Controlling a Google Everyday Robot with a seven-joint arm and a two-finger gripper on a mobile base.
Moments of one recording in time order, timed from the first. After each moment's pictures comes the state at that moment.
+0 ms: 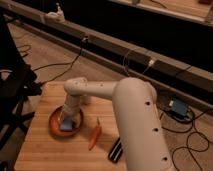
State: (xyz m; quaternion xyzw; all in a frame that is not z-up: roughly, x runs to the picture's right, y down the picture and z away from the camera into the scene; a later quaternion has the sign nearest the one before) arm -0.217 0.199 0.860 -0.30 -0.42 -0.49 0.70
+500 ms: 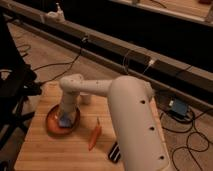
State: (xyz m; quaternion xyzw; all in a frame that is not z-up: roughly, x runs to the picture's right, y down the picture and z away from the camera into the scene) arm -0.235 0.165 0.850 -0.27 -0.41 -0.50 0.71
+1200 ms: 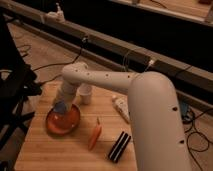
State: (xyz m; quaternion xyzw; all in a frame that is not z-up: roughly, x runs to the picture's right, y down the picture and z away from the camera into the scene) arm -0.230 0.068 0.792 -0.14 -0.40 -0.48 0.77
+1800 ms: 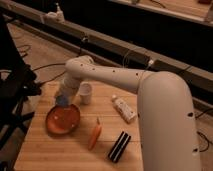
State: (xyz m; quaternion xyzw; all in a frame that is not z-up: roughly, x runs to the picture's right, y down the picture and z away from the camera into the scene) arm -0.221 0.049 0.783 -0.12 -0.40 -0.47 0.78
